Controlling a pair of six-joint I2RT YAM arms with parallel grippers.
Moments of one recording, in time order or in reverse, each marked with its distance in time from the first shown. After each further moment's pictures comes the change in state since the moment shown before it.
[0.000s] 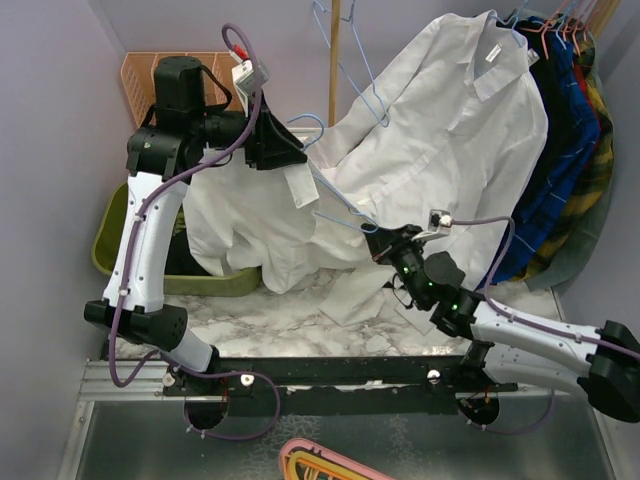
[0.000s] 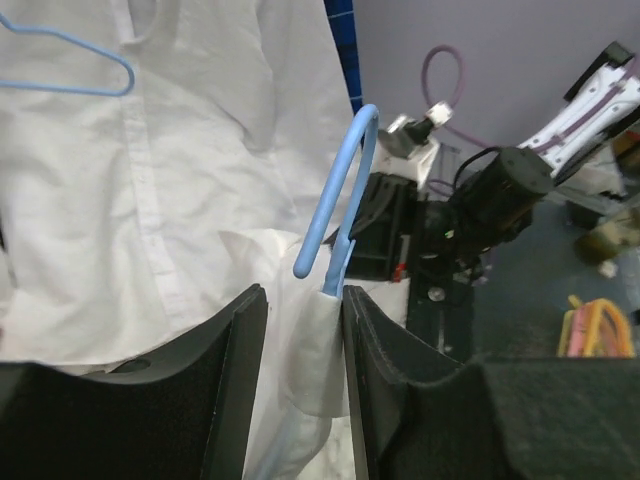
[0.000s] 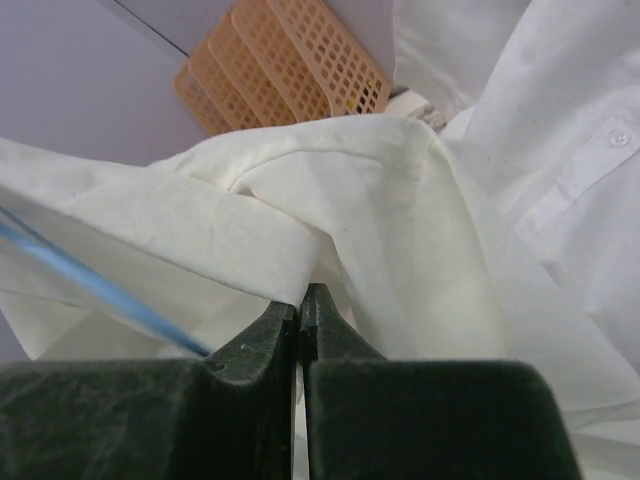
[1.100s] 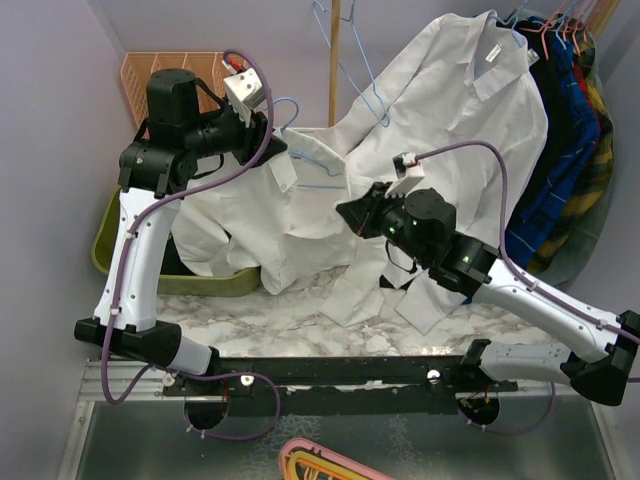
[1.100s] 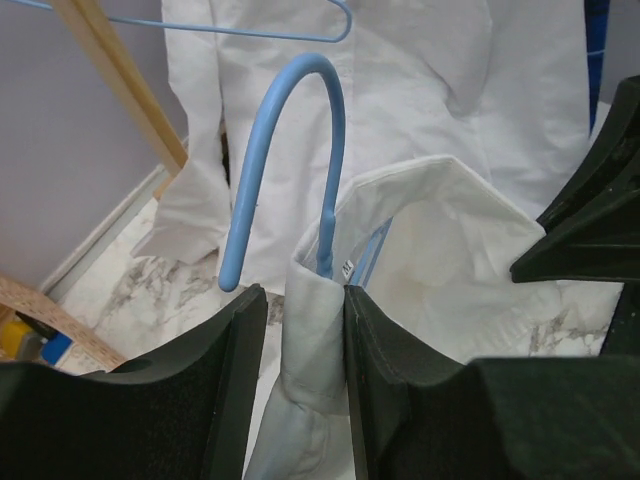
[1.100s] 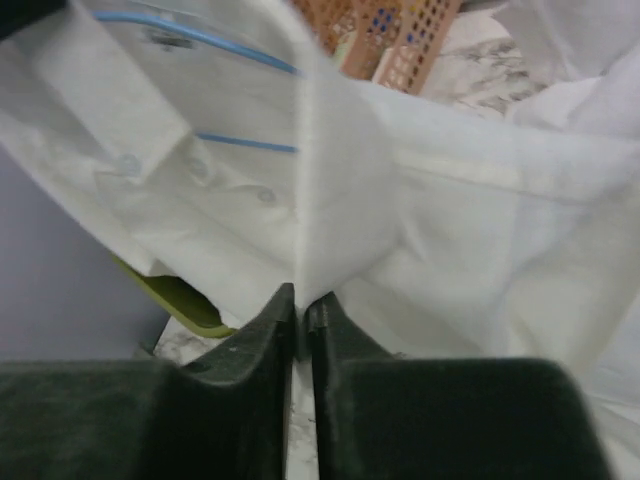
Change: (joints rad) left arm -0.013 -0.068 -0.003 -0.100 -0.488 0.352; right arm -0.010 0.093 0.603 -0.731 -0.238 -0.102
